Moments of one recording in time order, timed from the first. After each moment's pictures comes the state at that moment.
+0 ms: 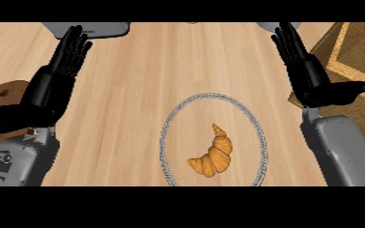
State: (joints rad) left arm -0.30 0.37 -0.10 -1.63 0.20 0.07 -0.04; right arm -0.43 -0.31 0.09 -1.37 -0.20 -0.02 -0.16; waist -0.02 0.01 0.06
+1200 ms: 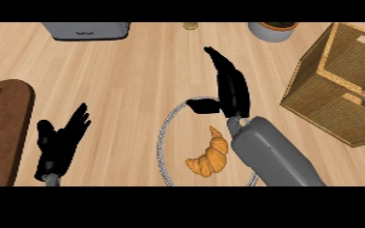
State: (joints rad) left arm 0.04 0.33 -0.12 -1.41 0.21 0.14 0.18; right arm -0.59 -0.16 0.55 -1.25 0.48 -0.56 0.46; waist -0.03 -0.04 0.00
